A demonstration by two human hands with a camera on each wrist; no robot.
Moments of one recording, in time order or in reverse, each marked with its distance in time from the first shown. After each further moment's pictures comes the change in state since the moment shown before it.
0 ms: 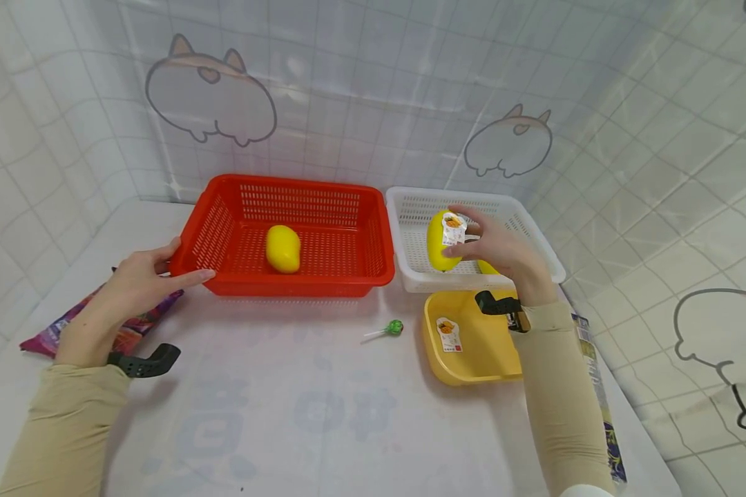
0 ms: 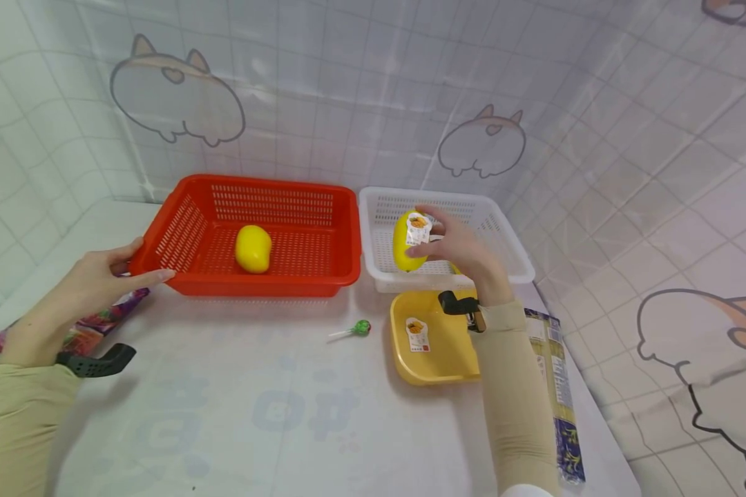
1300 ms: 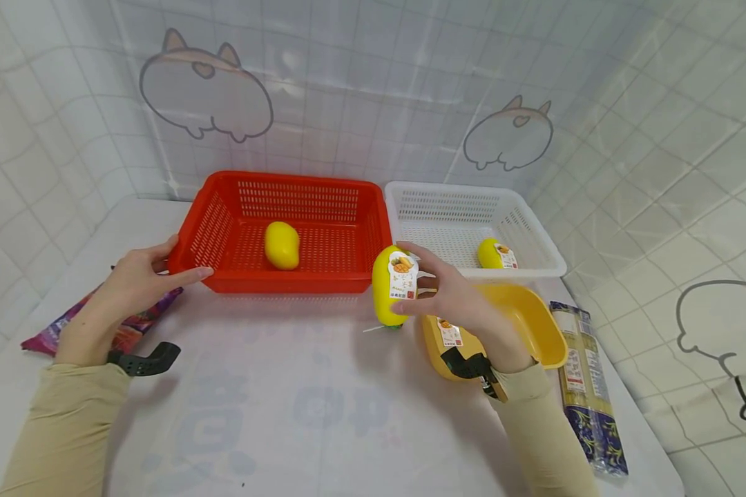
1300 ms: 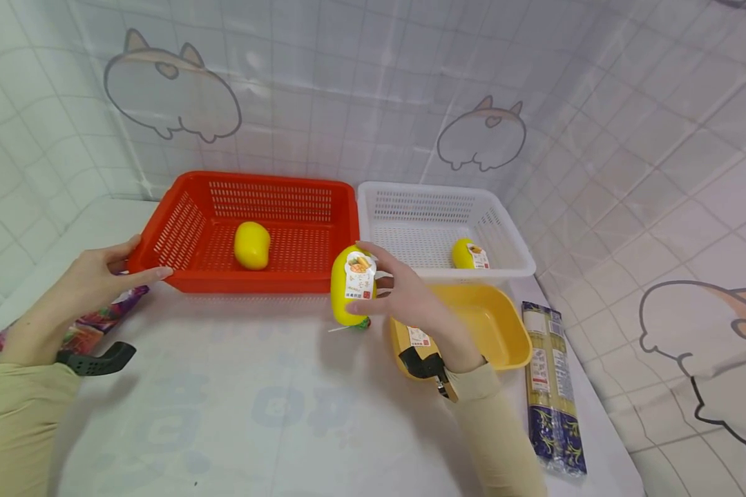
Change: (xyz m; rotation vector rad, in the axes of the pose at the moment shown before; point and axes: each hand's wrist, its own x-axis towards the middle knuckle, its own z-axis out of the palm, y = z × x) left_hand 0.003 -0.002 0.000 -0.024 0.000 0.005; right_hand -0.066 -0.030 0.105 0.142 -0.098 -0.093
